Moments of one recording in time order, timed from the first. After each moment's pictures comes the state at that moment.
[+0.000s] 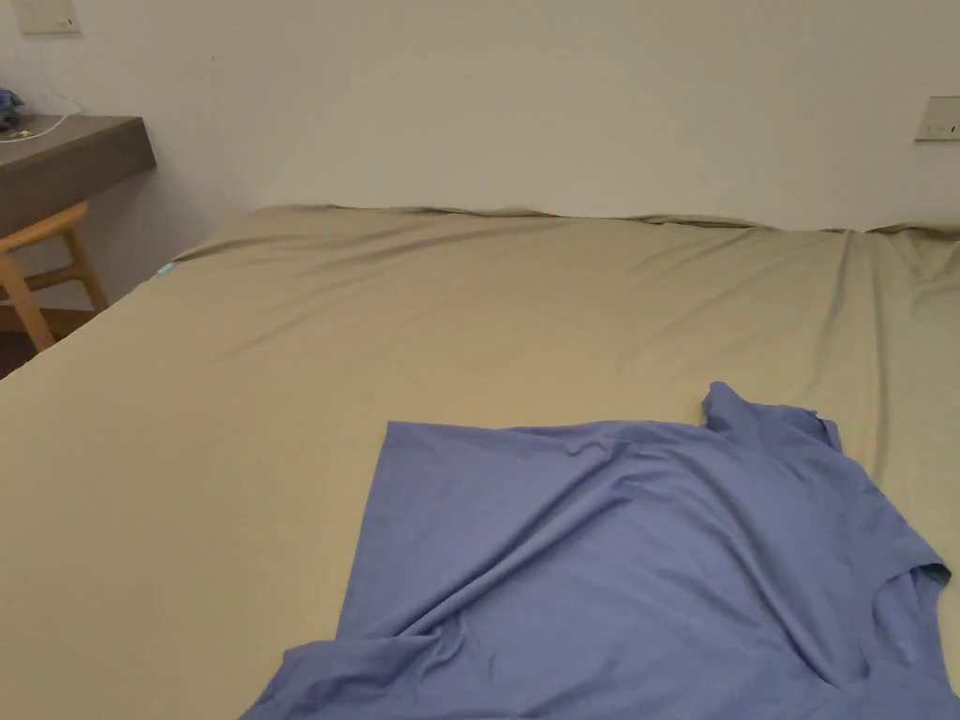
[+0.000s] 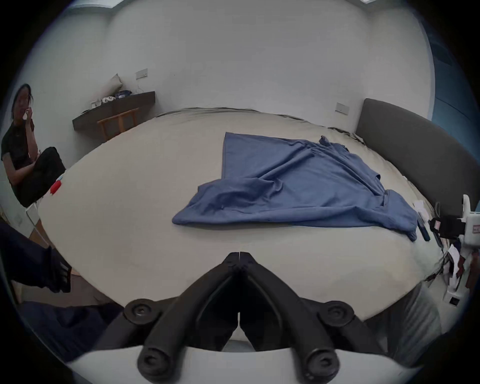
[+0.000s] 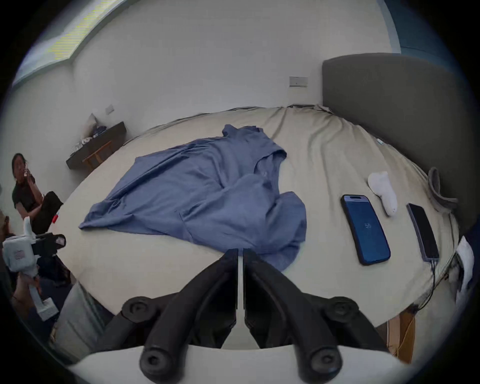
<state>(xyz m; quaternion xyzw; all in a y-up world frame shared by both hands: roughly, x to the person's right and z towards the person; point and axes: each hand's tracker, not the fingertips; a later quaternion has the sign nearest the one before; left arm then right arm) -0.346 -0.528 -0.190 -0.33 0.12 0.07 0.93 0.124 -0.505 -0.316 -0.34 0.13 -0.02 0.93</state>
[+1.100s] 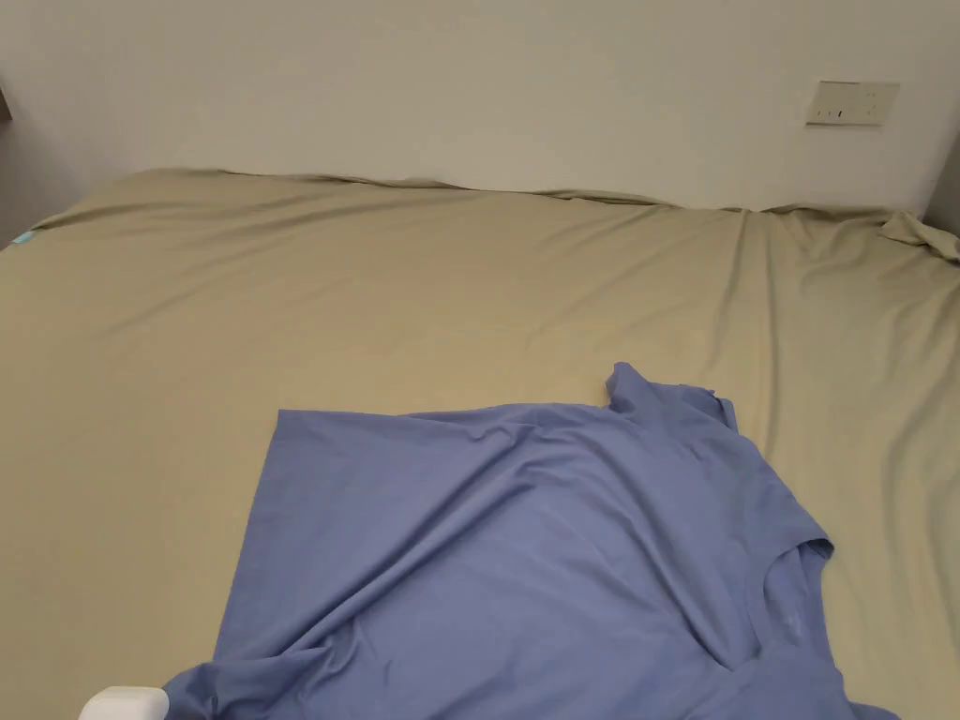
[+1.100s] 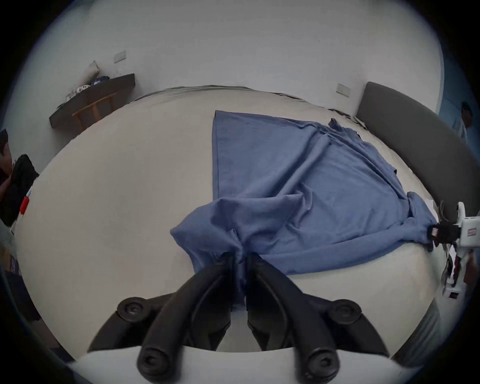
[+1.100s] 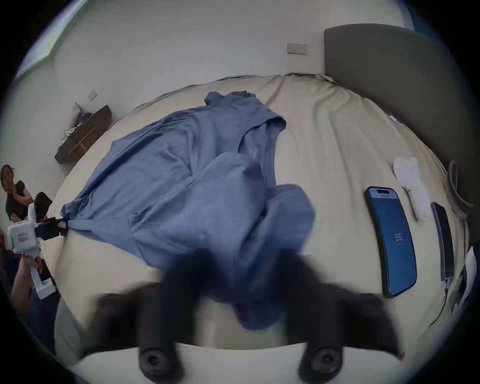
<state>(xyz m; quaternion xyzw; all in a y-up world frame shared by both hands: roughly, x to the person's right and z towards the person) -0.414 -0.565 -0.305 -0.38 0.08 0.08 0.92 0.119 -0.547 -0.413 -0.43 0.13 -0.01 0.90</state>
